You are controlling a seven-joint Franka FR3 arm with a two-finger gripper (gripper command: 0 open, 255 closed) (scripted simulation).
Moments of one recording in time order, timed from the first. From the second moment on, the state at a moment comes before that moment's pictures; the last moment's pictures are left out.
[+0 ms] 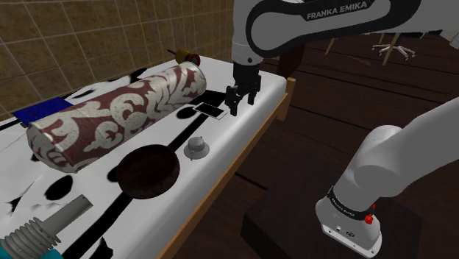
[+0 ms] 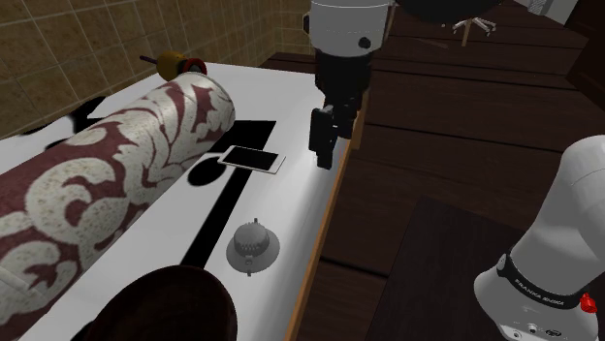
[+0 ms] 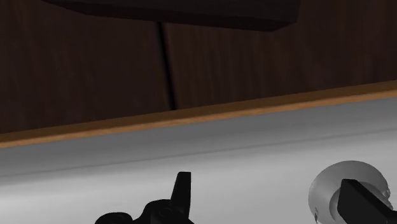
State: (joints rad) arm 0.07 -0.44 0.24 -2.29 0.10 1.86 0.19
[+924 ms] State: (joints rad) arm 0.12 0.04 0.42 -1.99 -0.02 2.01 0.52
